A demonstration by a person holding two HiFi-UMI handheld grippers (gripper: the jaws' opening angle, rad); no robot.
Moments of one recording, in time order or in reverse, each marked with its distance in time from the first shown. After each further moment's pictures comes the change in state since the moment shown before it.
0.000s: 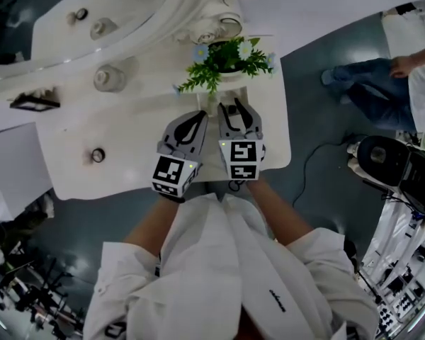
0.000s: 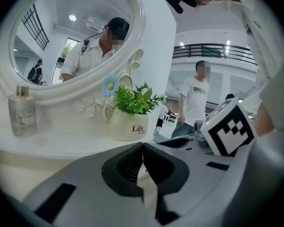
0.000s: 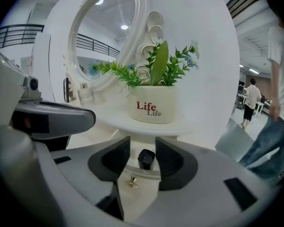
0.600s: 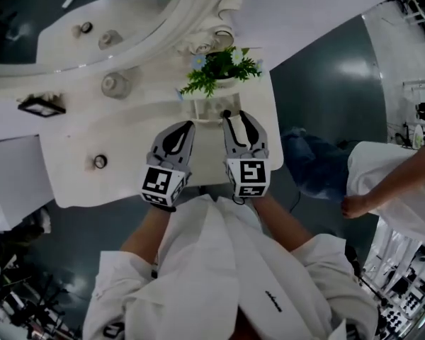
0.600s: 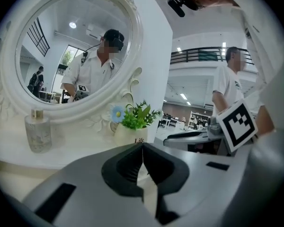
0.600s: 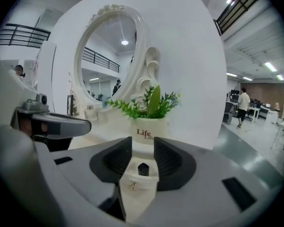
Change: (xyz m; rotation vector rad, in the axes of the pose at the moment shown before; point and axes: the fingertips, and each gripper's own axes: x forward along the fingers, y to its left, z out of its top) left arm -0.051 0.000 0.026 0.028 -0.073 0.009; right arm -0.071 0.002 0.042 -0.002 -0.182 -0.041
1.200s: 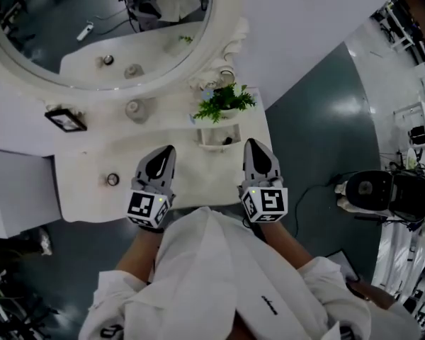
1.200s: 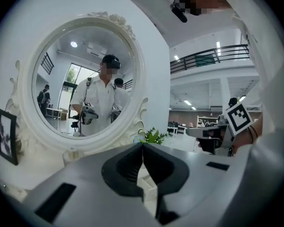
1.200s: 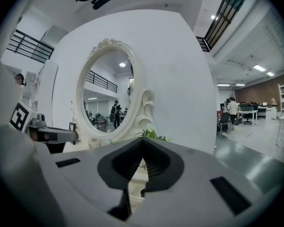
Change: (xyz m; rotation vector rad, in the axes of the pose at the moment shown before) left arm -0.092 0.026 0.074 0.065 -0.152 0.085; right arm -0.083 -0.005 0.092 0.052 -0.253 -0.026
